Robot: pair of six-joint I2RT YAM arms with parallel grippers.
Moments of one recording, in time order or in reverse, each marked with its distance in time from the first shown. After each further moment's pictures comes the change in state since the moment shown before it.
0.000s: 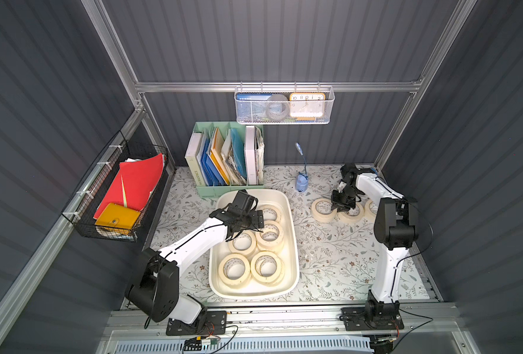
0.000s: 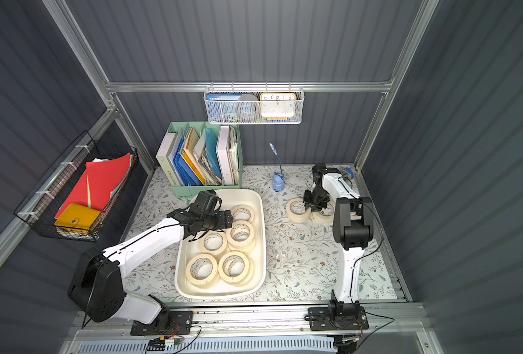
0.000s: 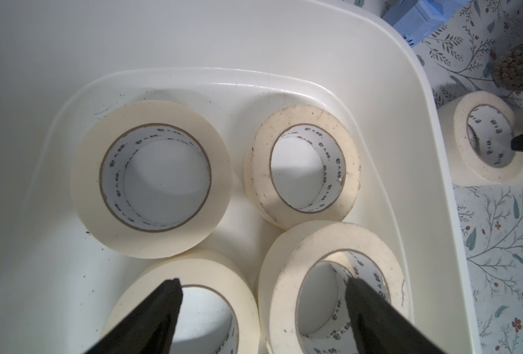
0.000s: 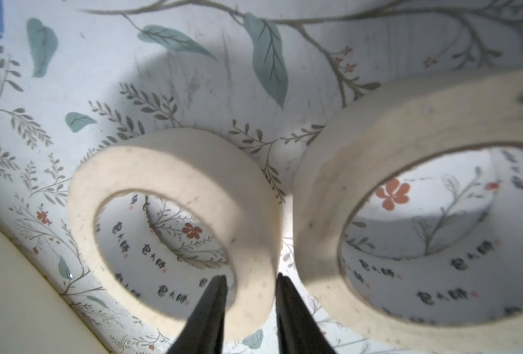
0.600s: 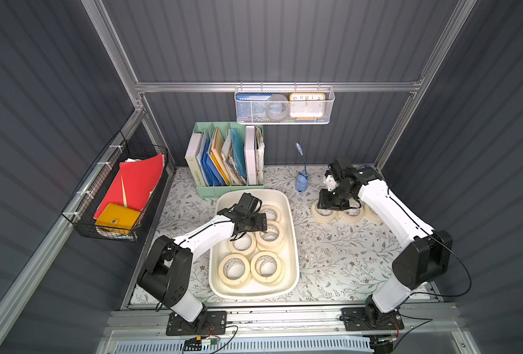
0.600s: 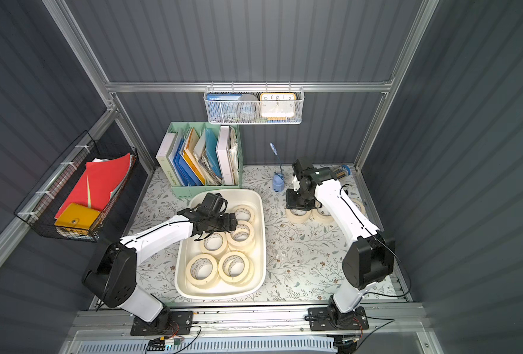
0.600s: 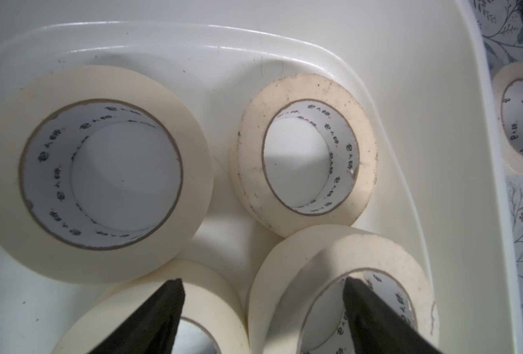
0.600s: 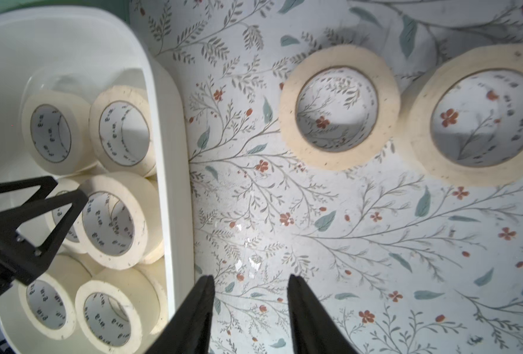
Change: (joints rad) left arm -0.006 0.123 0.000 0.053 0.059 -0.002; right arm 0.304 -0.431 -0.113 -0.122 0.030 0.037
